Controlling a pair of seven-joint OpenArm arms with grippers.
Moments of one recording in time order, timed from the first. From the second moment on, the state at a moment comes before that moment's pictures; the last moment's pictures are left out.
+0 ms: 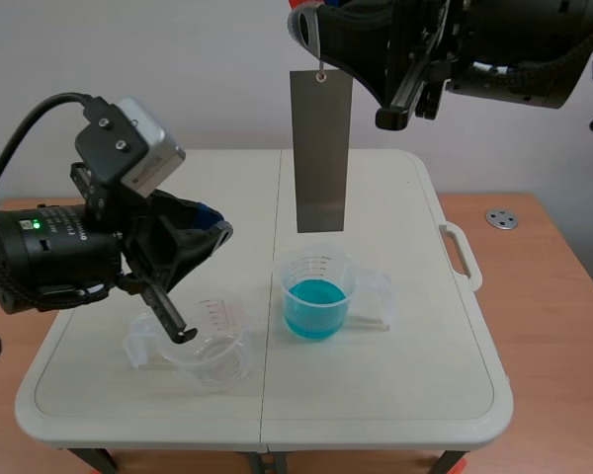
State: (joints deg) left arm 8.3 -29.1 17.0 104.6 -7.8 -26.4 10.8; right arm 14.9 31.7 -18.2 100.7 34.2 45.4 -4.6
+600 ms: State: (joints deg) left arm -0.6 -21.9 20.9 93.1 -0.4 -25.5 11.8; right arm 14.9 31.7 -18.2 100.7 34.7 45.4 -4.6
